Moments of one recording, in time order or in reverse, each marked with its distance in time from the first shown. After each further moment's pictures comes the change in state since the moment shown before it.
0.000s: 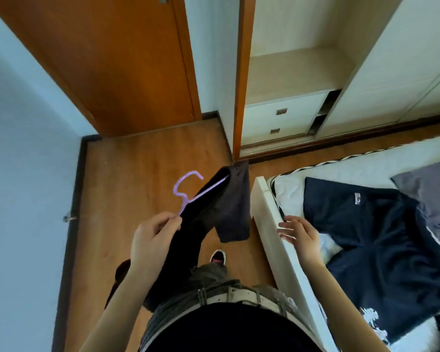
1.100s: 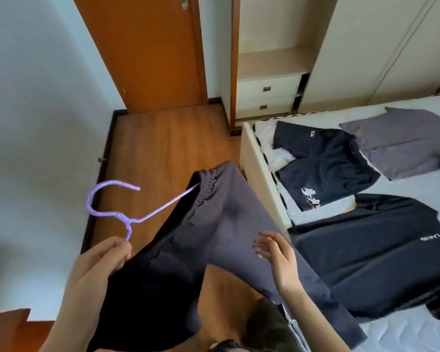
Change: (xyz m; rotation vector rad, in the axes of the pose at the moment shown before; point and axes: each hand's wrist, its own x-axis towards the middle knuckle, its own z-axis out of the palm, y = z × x) left_hand -0.672 -0.173 -0.084 -0.297 0.158 -0.055; right_hand -0.558 0.234 -0.264 -0.048 -0.185 -0.169
